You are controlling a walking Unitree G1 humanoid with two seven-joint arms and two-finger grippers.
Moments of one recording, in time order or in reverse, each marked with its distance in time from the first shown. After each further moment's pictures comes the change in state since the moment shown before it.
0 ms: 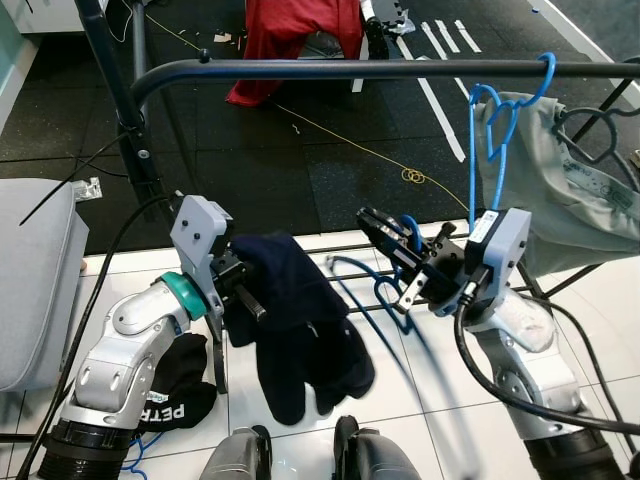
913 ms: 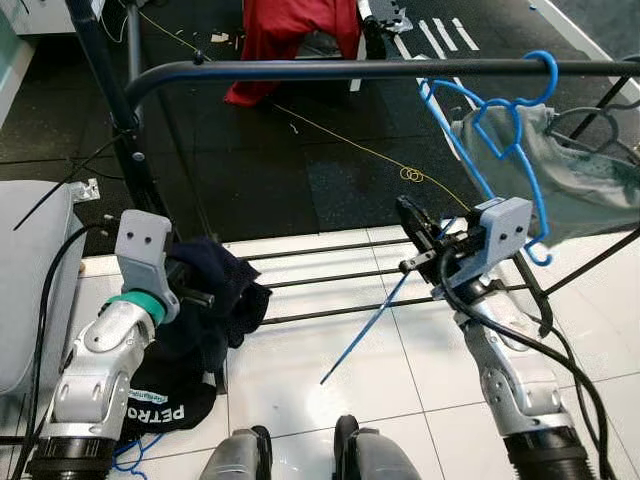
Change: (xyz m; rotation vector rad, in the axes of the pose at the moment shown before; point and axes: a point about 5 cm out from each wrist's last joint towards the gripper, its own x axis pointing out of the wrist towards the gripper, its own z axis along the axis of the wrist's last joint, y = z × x) left arm -0.037 0.040 -0.035 -0.063 0.139 0.476; right arm -0.008 -0.029 -0.032 0.071 0.147 -0.405
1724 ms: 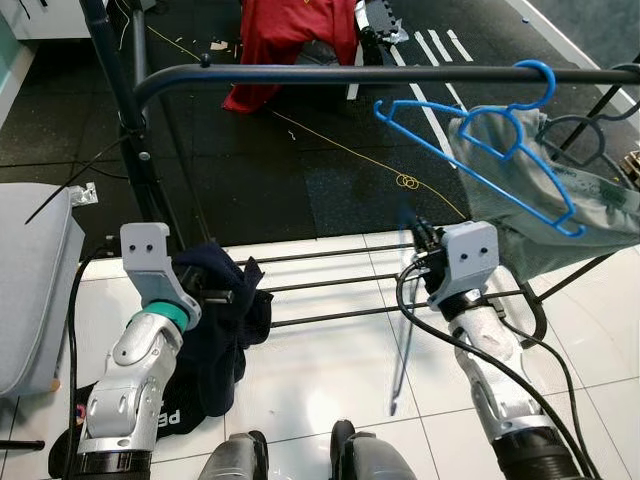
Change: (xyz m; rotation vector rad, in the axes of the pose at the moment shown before) left arm 0.003 -0.024 -0.010 -0.139 -0.002 0.089; right arm -0.010 -0.013 -0.029 -0.288 0.080 -0.225
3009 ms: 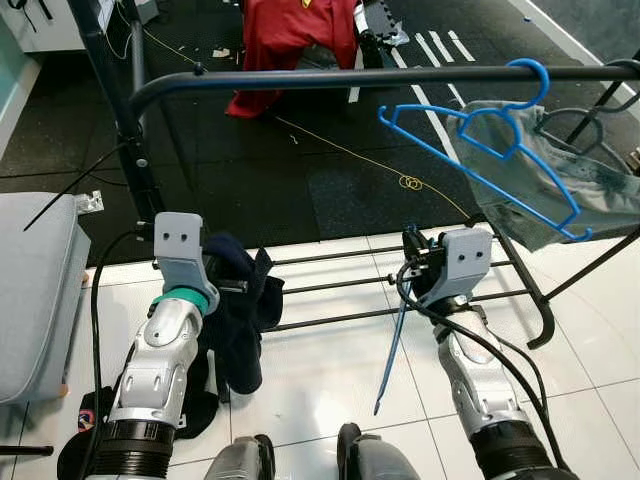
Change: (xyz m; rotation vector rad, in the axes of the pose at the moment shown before) left arm 0.024 -0.013 -0.007 0.110 -0.025 0.019; right arm 0.004 0.015 -0.020 0.218 0.060 -0.002
